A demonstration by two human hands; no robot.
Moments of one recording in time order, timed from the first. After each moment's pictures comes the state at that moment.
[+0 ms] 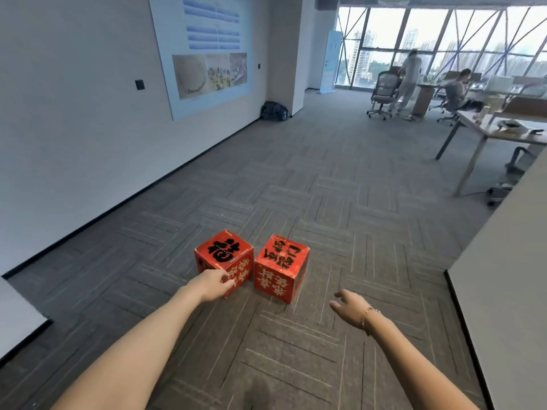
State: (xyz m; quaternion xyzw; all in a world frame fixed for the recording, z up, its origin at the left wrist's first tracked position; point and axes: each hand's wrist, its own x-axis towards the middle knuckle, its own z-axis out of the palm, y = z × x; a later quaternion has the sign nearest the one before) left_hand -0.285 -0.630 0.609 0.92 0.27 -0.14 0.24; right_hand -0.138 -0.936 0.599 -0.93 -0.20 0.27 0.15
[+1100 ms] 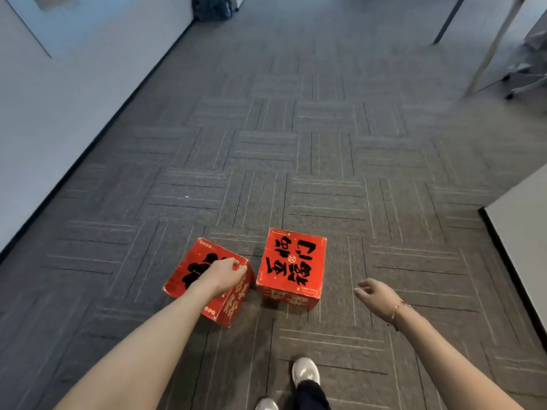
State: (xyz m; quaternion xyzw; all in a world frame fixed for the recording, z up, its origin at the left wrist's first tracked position) left_hand 0.191 -0.334 0.455 0.89 0.24 -0.26 0.30; right_hand 0.258 -0.667 0.434 -0.91 0.03 0.34 0.24
